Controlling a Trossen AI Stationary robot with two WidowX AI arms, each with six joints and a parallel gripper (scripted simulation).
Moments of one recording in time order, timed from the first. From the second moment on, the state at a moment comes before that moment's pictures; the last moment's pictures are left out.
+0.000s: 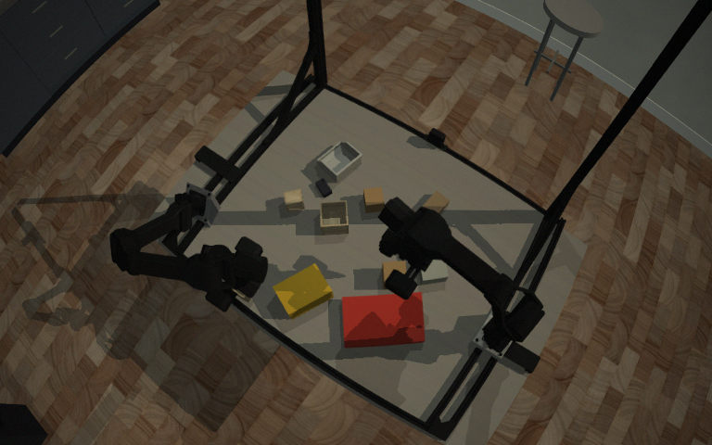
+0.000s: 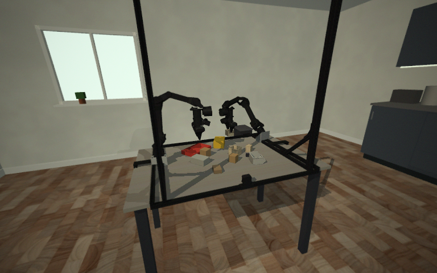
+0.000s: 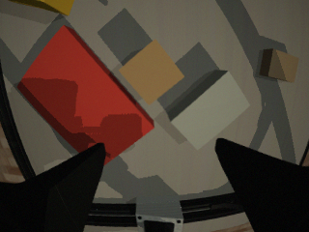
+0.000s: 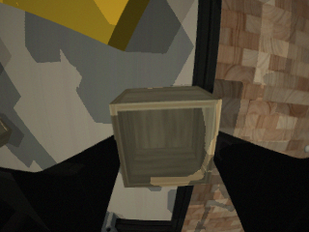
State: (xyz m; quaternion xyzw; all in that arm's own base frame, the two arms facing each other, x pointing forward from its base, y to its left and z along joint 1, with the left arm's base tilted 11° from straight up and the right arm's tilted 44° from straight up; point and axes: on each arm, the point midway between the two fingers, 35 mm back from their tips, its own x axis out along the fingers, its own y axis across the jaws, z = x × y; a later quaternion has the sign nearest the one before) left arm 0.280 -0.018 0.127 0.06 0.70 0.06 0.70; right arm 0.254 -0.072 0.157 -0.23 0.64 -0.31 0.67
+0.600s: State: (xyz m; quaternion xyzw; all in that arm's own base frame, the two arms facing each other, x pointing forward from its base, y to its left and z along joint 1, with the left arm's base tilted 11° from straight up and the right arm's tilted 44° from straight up) left arm 0.280 -0.019 0.127 0.06 0.70 0.06 0.70; right arm 0.291 -0.041 0.143 -0.41 0.69 -0.11 0.59
